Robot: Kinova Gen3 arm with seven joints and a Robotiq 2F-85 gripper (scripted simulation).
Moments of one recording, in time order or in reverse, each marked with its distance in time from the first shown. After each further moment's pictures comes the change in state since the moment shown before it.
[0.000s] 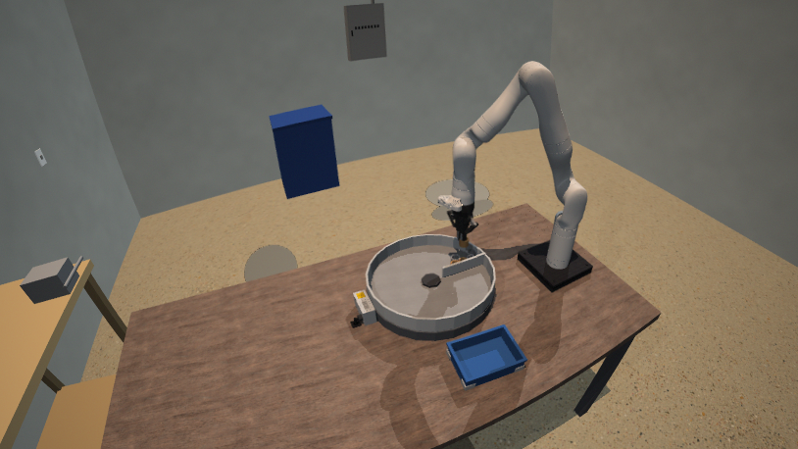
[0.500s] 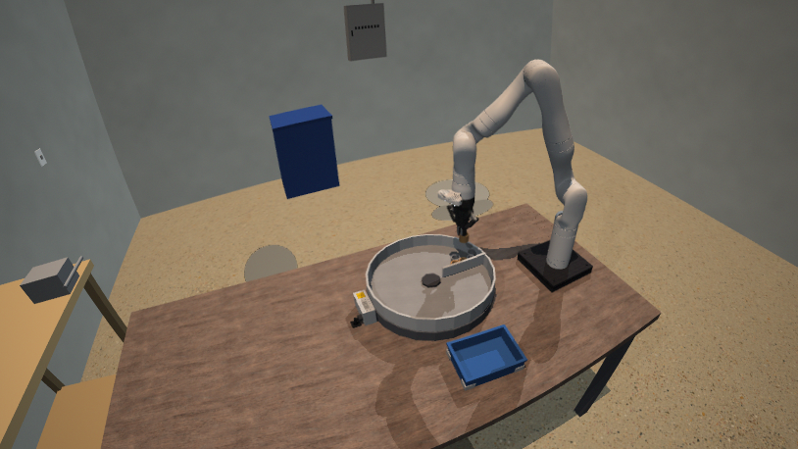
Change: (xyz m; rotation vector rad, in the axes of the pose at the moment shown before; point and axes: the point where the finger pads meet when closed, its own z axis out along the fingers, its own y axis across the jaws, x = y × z) arm 0.000 0.000 -0.020 -0.001 0.002 0.000
